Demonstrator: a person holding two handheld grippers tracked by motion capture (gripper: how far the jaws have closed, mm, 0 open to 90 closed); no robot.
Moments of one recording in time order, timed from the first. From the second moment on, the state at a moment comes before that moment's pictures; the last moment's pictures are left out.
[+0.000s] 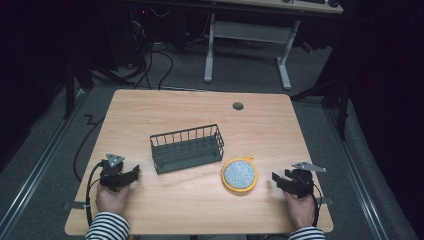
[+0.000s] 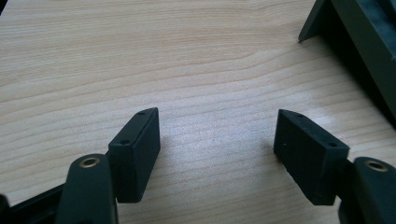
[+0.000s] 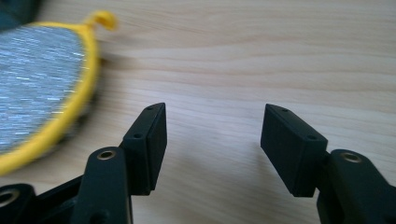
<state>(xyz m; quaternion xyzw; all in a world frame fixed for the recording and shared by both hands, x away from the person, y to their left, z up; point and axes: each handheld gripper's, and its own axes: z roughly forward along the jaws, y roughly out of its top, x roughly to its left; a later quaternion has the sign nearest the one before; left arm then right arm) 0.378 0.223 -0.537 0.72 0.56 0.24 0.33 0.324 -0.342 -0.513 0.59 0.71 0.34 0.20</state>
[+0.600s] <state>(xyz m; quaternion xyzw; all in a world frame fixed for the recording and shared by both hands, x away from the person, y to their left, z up) 0.378 0.223 -0.537 0.72 0.56 0.24 0.33 0.350 -0.283 -0.497 0.53 0.75 0.37 0.14</state>
